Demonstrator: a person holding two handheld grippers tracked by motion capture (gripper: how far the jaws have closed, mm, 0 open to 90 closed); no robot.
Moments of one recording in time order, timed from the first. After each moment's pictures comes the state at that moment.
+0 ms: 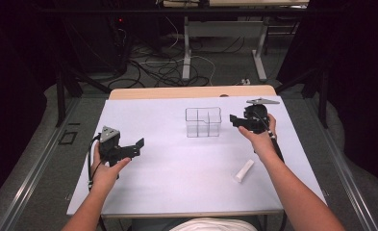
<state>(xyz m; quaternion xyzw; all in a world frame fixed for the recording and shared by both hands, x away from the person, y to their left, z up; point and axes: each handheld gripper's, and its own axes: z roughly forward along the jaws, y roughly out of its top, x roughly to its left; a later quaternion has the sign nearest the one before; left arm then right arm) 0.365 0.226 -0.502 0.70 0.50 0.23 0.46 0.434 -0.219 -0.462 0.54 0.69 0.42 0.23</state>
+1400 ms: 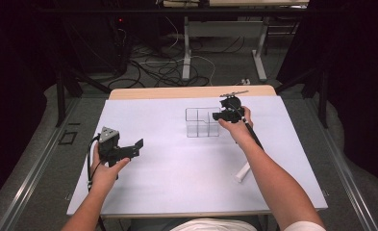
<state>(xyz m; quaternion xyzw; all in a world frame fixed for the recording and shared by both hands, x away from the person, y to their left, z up) 0.366 0.230 -0.506 0.70 0.50 0.23 0.45 0.494 -0.165 -0.486 0.54 0.74 0.36 0.17</state>
